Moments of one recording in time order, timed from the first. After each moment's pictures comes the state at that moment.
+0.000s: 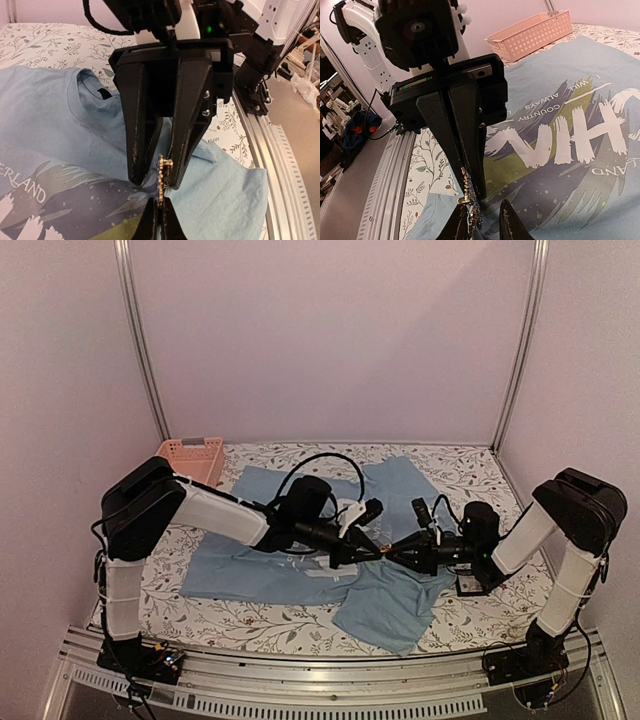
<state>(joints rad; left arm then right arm) -0.92 2.09 1.22 0.36 0.68 0.06 0.48 1.81 0.40 1.15 -0.95 0.26</state>
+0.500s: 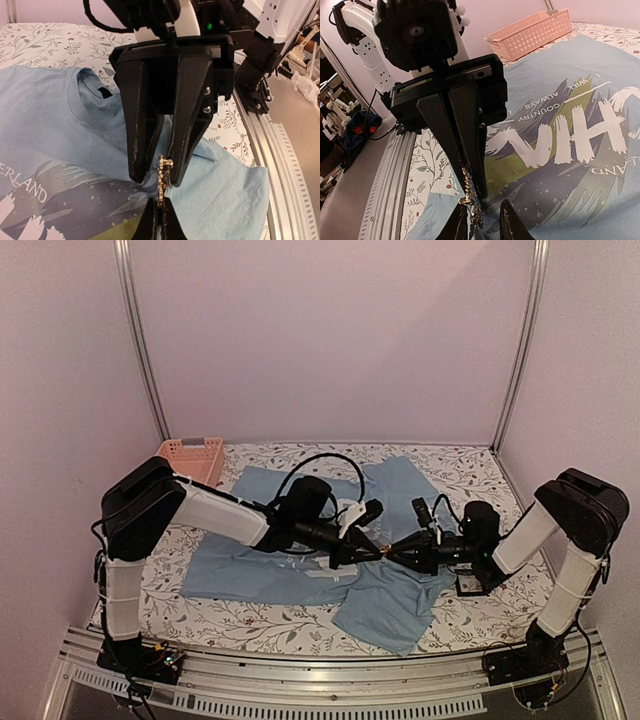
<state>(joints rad) -0.92 2.09 1.22 0.35 0.68 0.07 0.48 1.80 0.40 1.13 -0.95 0.26</state>
